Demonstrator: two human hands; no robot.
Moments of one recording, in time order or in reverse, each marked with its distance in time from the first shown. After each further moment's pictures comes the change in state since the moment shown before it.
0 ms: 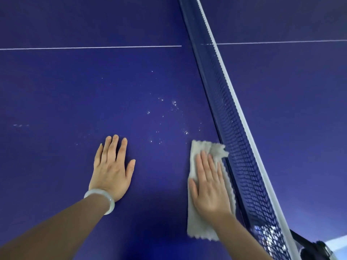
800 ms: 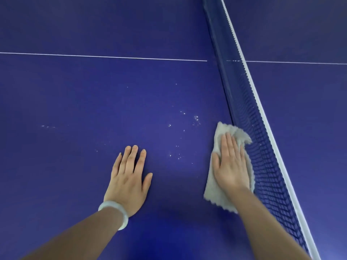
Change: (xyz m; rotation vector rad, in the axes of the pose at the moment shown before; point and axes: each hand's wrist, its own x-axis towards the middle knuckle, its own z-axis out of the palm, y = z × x) left_hand 0.001 -0.003 0.001 0.019 -0.034 -0.001; right_hand 0.126 0.011 -0.007 0.016 0.066 0.066
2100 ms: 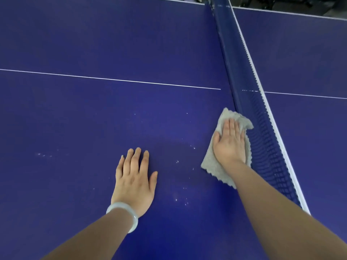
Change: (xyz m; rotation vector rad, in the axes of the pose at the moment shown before) left_hand 0.102 -0.005 -0.004 -0.004 0.072 -0.185; right_hand 0.185 -0.051 -0.010 -0.017 0.018 0.055
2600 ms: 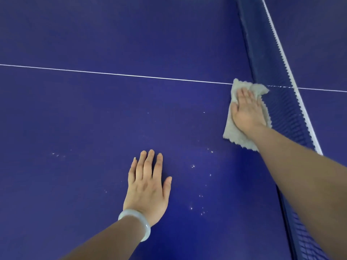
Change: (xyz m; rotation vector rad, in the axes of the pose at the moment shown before) left_hand 0.001 0.000 -0.005 0.013 -0.040 0.005; right_hand 0.119 -0.016 -0.009 -0.079 -0.024 -0.187
